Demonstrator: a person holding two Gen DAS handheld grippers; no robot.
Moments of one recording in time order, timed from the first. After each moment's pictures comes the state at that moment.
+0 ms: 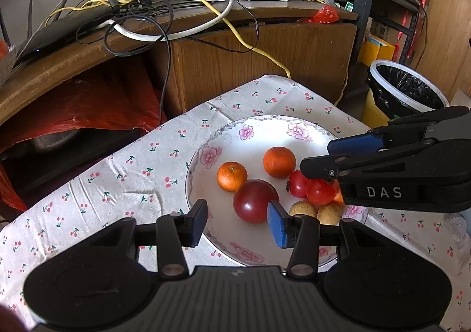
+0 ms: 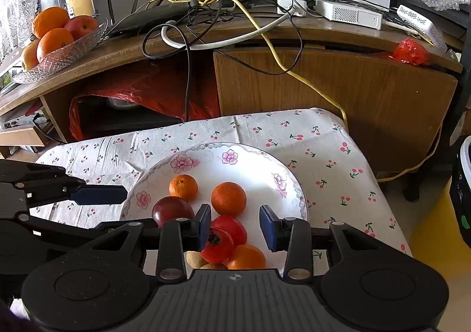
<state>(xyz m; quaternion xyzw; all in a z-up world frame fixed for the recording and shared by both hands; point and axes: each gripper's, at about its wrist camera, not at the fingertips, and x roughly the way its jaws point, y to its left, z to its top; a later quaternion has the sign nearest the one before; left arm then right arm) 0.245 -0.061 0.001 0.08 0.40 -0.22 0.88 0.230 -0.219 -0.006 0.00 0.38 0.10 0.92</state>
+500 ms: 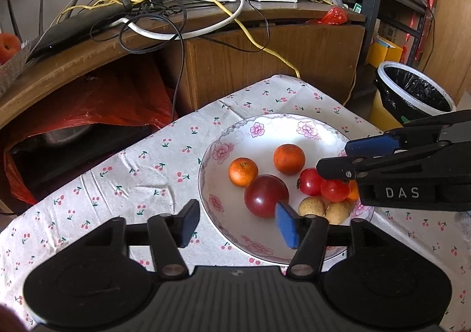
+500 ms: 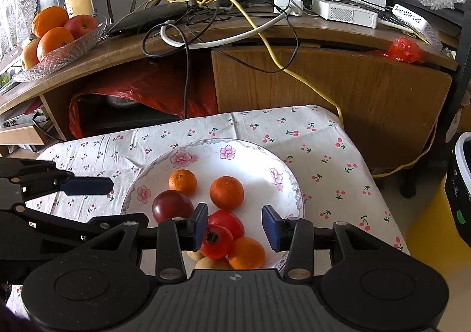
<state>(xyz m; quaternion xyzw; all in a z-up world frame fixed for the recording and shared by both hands) 0.238 -0.054 0.002 0.09 0.40 -0.20 0.89 0.222 -0.221 -0.004 -0.01 0.39 0.10 0.92</state>
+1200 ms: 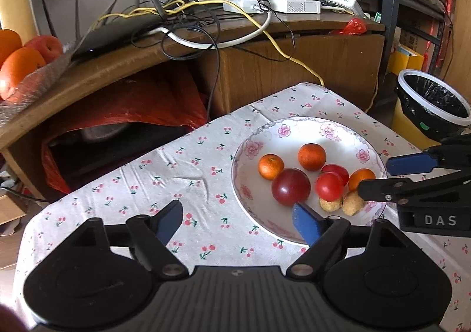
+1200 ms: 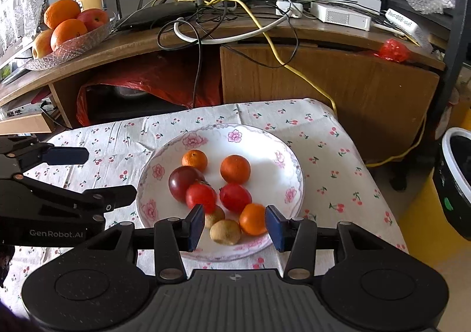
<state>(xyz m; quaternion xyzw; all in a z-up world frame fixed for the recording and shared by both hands) 0.210 -0.038 0.014 0.09 0.38 -0.14 0.91 0.184 -0.214 0.005 -0.02 0.39 0.09 0.92</state>
